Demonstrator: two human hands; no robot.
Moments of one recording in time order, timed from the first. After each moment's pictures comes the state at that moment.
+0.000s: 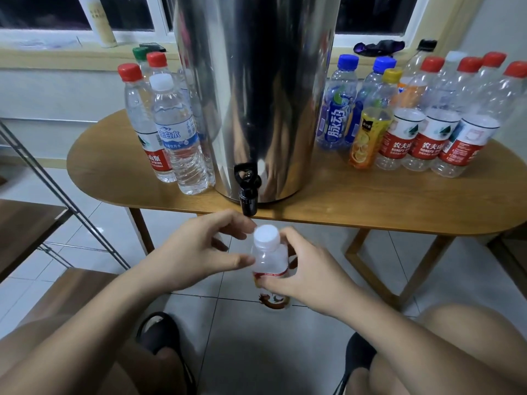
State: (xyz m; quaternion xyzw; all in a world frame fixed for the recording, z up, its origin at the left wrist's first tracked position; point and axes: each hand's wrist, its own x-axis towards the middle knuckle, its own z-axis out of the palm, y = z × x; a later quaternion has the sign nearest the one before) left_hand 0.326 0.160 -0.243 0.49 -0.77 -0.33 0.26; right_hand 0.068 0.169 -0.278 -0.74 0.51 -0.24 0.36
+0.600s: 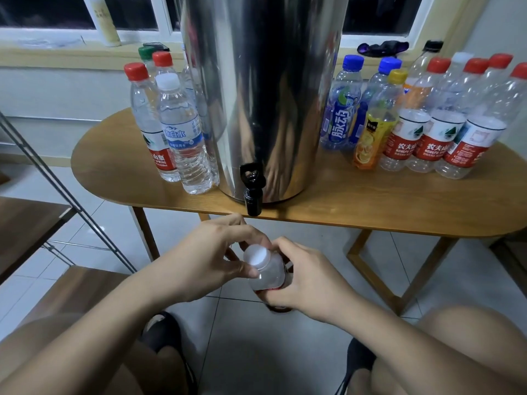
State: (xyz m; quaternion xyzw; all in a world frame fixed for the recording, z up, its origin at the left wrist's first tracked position) left_hand 0.318 0.167 -0.238 0.46 -0.82 -0.25 0.21; right_hand 0.077 0.171 -0.289 -0.78 0.50 -0.21 0.32
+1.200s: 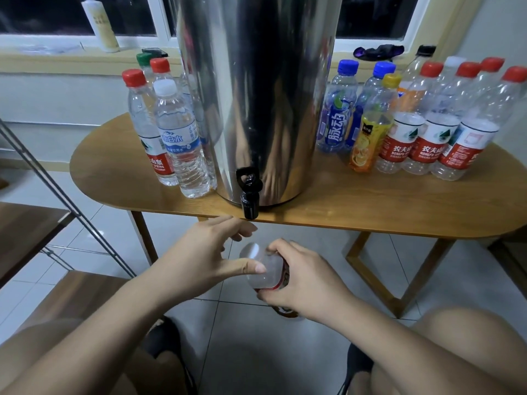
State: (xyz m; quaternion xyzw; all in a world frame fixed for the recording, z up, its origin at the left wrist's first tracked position) left_hand 0.320 0.162 -0.248 0.50 -0.81 -0.20 0.22; right_hand 0.079 0.166 -0.294 -0.79 0.53 -0.18 0.24
